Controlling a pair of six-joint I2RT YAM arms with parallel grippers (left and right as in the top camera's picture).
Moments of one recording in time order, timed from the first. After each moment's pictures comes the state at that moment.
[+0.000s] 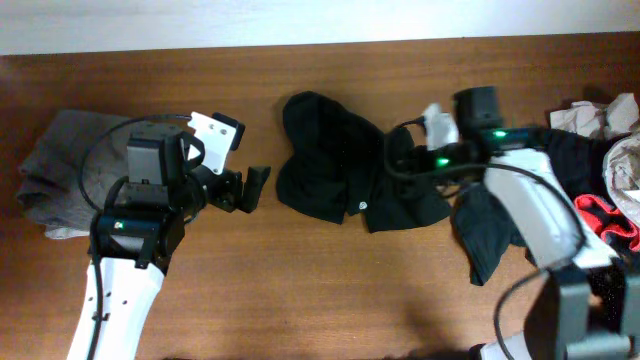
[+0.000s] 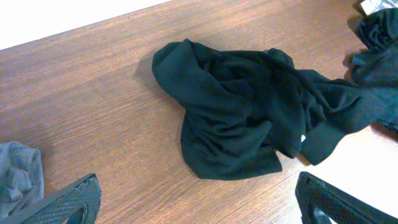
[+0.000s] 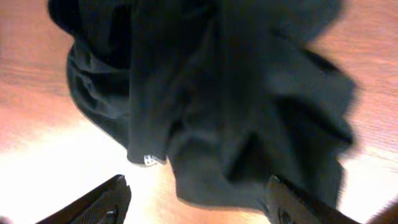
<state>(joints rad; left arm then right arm) -0.14 1.20 1.11 -0.63 0.33 0.17 0.11 1.66 1.26 -0.81 -0.40 0.06</state>
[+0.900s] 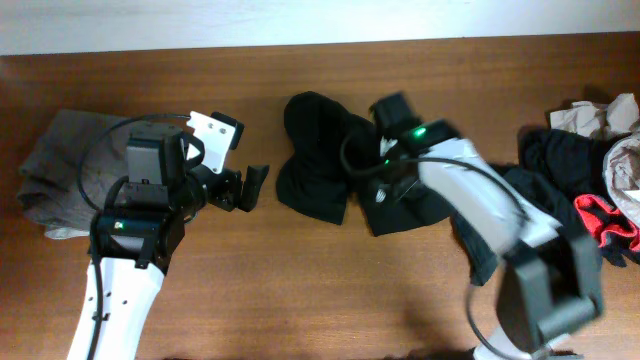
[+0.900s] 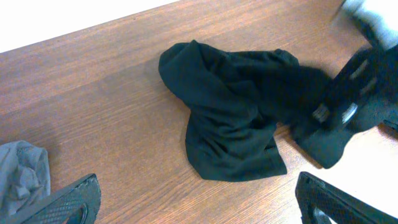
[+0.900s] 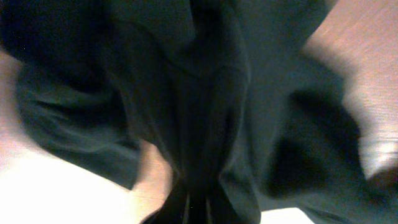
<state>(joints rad) -0.14 1.20 1.11 -0.62 0.31 0.17 0.35 1.76 1.44 -0.92 -0.03 0.36</state>
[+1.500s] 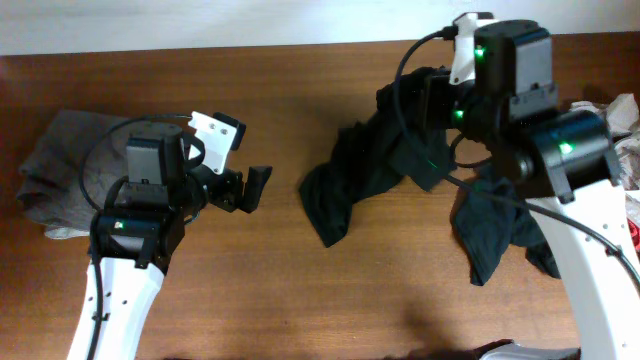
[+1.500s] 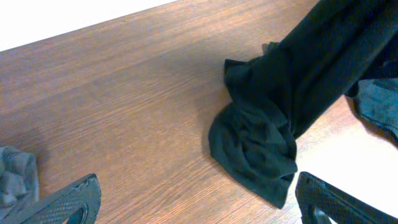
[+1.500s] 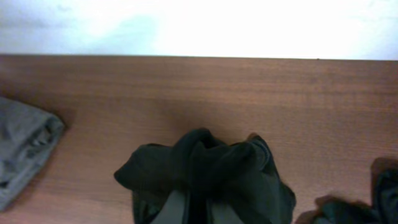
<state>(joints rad) -0.14 1.20 1.11 -0.62 0.36 0.17 0.29 1.48 1.83 -1.02 0.03 0.20</state>
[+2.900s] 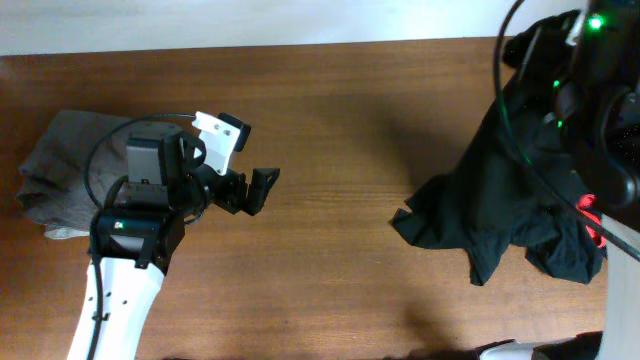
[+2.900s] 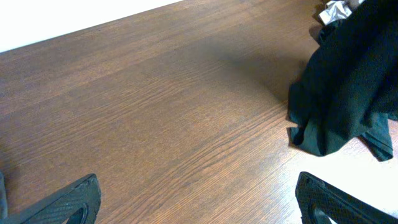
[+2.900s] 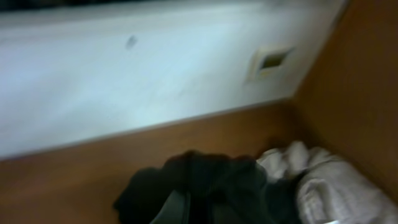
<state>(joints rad) -0.14 1.20 1.11 -0.61 0.44 0.17 0.22 1.54 2.32 -1.26 0.49 0.19</state>
